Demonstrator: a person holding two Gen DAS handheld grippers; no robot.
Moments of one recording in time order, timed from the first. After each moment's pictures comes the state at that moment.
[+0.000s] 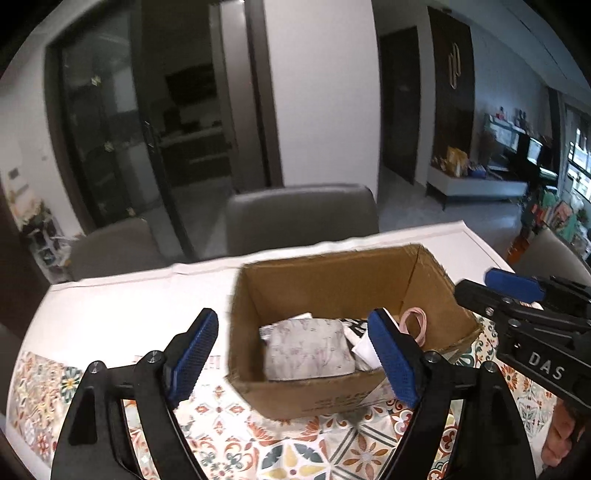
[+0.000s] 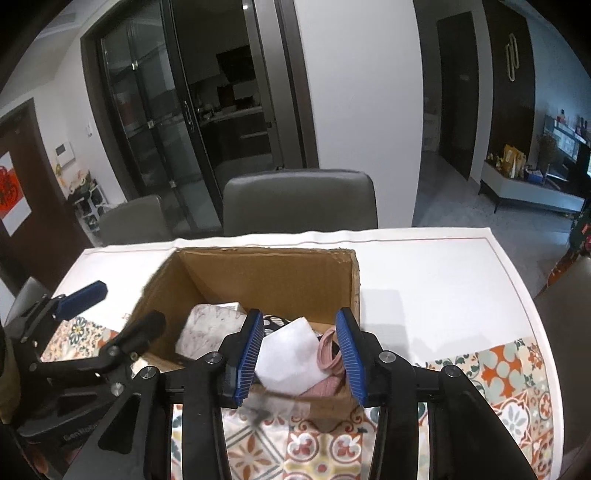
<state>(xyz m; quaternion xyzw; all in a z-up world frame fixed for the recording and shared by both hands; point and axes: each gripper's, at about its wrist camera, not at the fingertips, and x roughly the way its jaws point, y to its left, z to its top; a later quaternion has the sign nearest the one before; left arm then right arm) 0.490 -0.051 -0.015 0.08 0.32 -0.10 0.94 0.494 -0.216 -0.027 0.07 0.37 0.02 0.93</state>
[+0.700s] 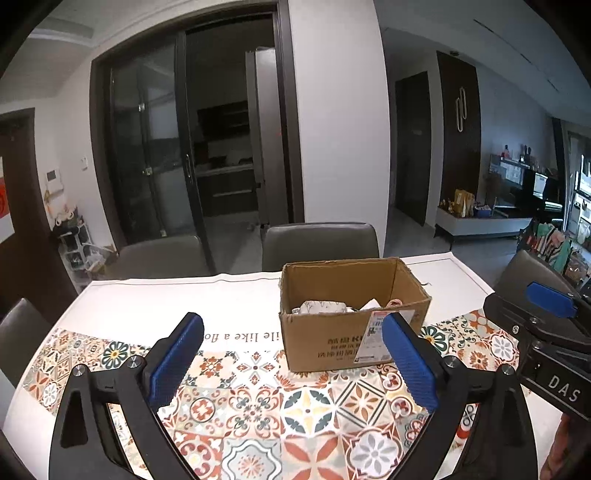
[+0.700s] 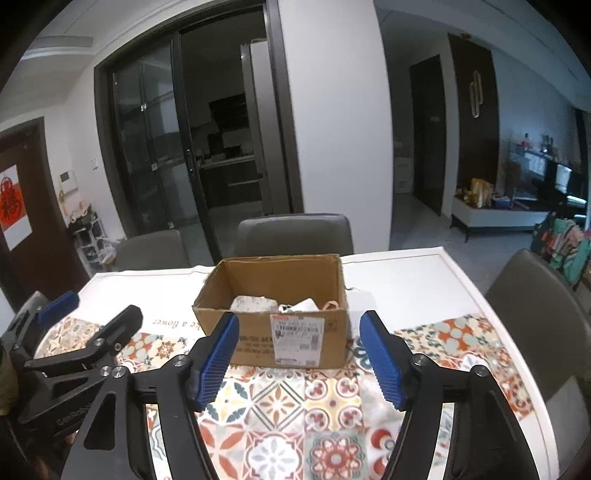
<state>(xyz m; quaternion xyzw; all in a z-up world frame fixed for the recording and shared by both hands) 0.335 0.005 0.031 0.05 0.24 -0.07 0.97 0.328 -0.170 0.036 0.06 0.28 -0.04 0.96</state>
